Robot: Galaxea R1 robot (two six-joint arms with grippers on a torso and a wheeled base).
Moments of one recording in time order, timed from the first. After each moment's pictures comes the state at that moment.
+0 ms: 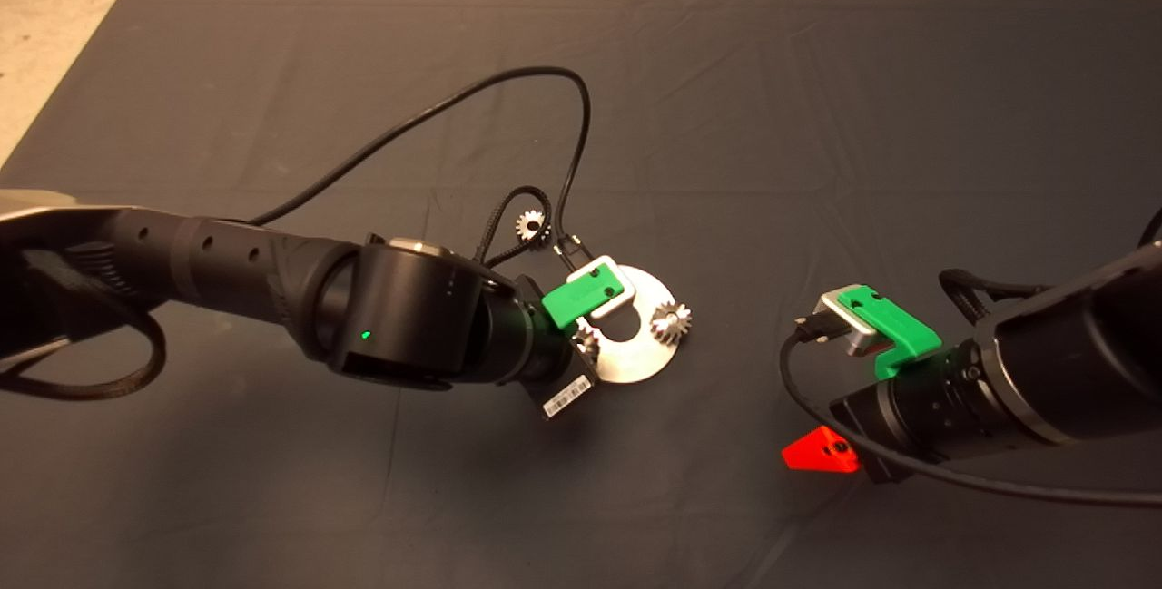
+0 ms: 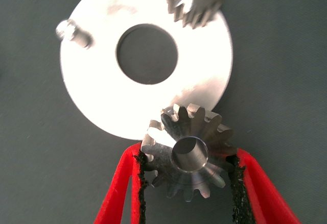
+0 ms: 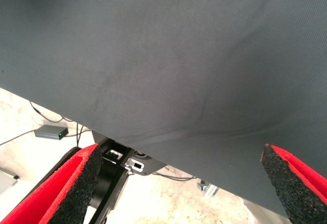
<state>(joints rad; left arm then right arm) -0.23 2.61 -0.70 0.81 1.38 -0.87 0.40 2.33 -0.41 -0.27 -1.45 1.62</state>
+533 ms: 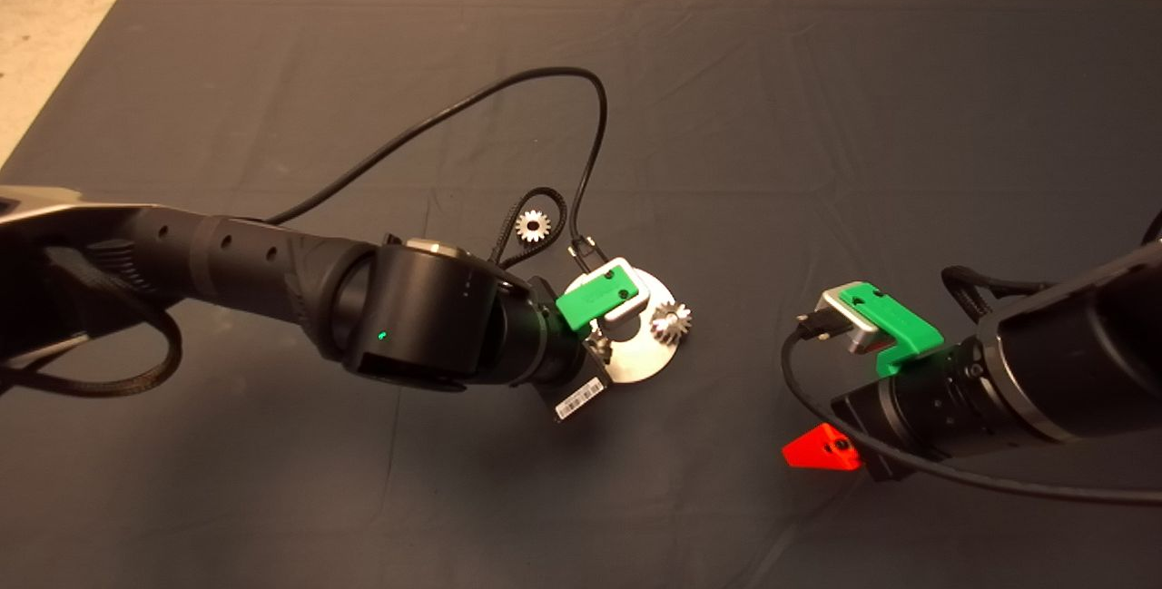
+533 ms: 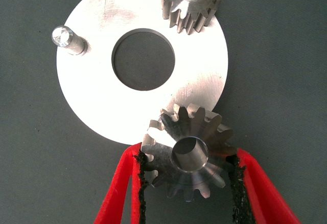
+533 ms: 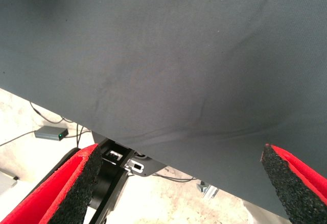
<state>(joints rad) -0.23 2.62 -0.71 0.81 1.37 -0.87 0.41 2.33 -0.41 -0.27 -1.44 1.61</state>
